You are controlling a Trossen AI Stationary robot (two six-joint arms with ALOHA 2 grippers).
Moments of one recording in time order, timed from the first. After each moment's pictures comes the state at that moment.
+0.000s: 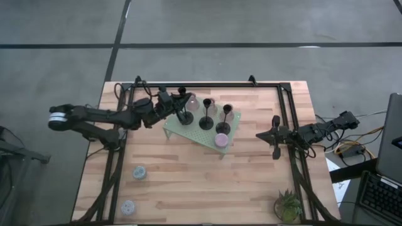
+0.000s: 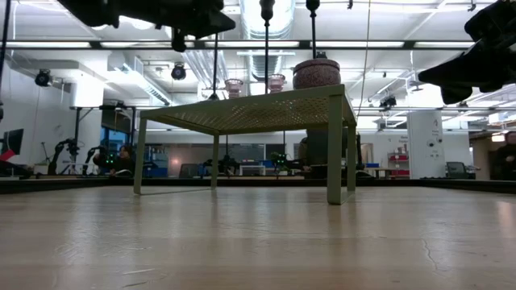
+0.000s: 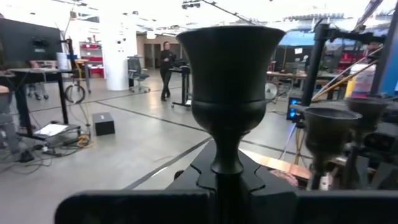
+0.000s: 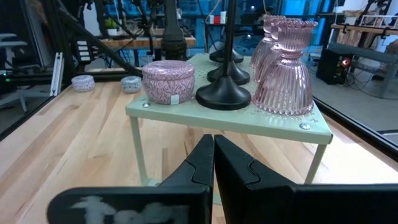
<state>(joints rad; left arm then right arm) 0.11 1.19 0.73 0.64 -0.46 0.01 0.39 0.04 0.07 -0.16 0.50 0.10</state>
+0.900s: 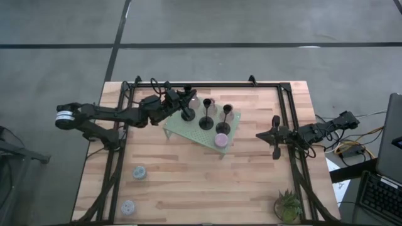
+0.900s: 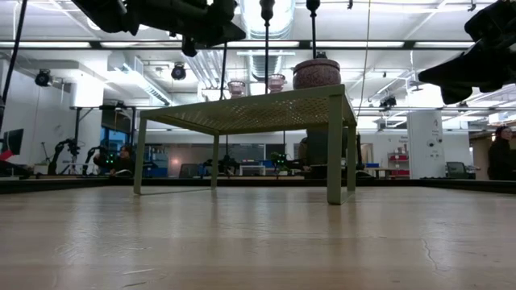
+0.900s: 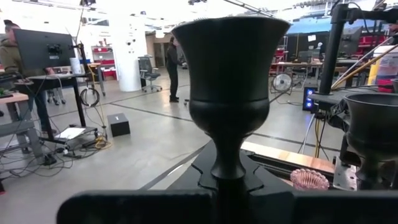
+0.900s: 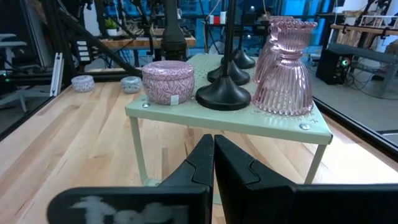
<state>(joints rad) 0.15 1.29 0.79 0.66 -0.46 0.07 0.39 0.04 0.07 -0.16 0.50 0.10</state>
